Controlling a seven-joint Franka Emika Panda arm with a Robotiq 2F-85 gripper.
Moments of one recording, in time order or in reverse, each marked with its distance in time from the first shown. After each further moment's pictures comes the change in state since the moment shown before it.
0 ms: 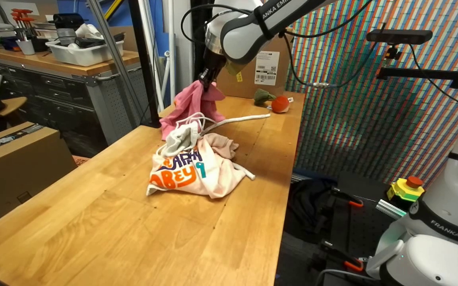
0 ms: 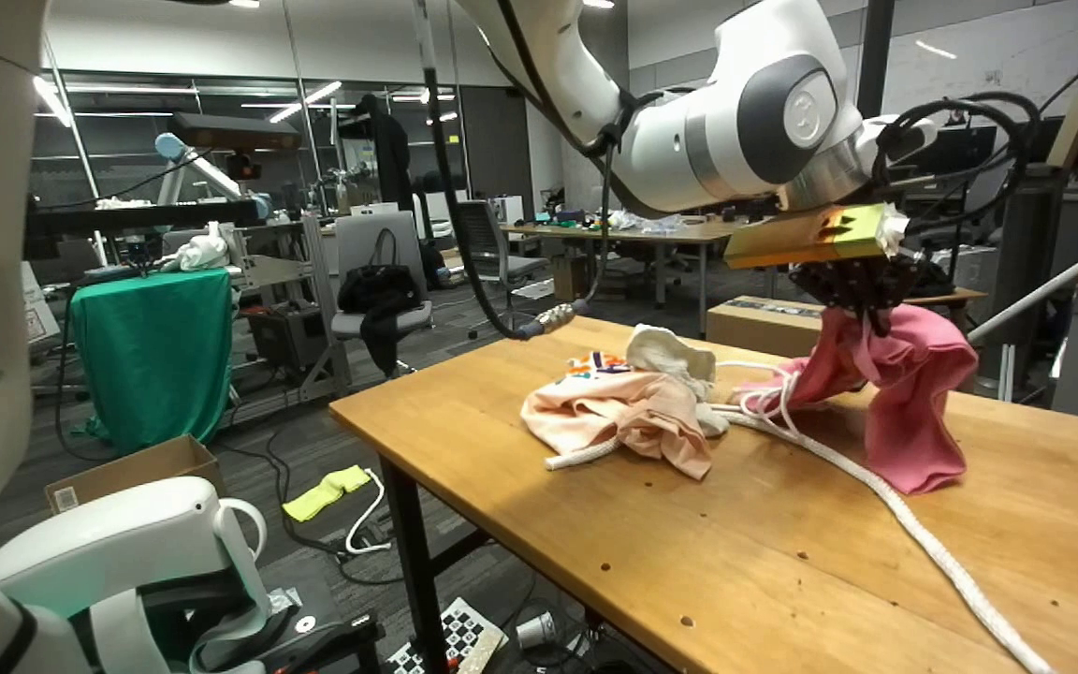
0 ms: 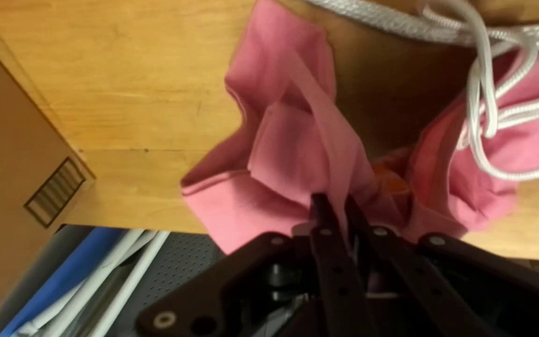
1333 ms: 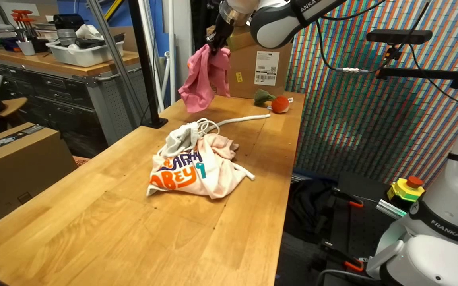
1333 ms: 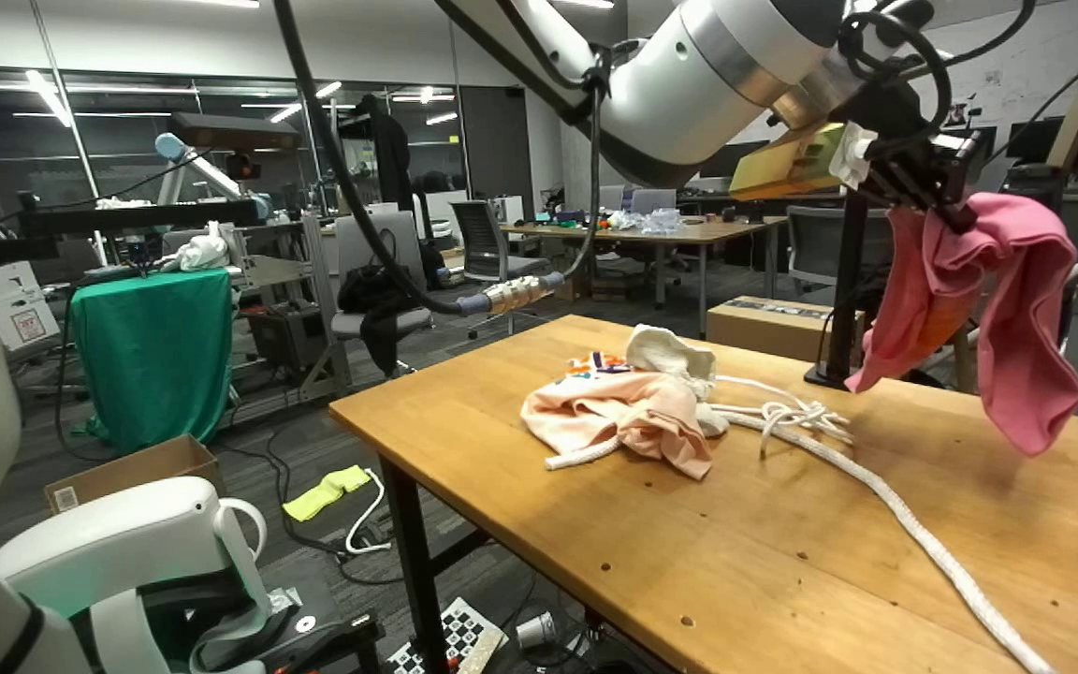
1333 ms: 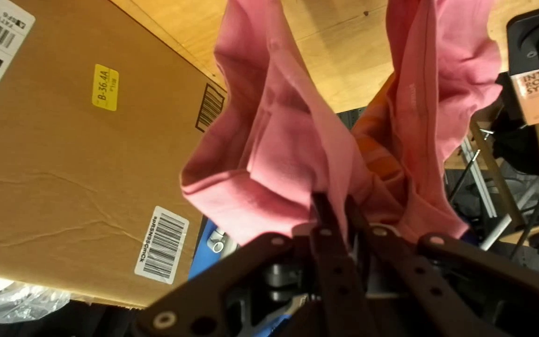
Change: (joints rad) arm 0.072 -0.170 -0.145 -0.074 -0.479 0.117 0.744
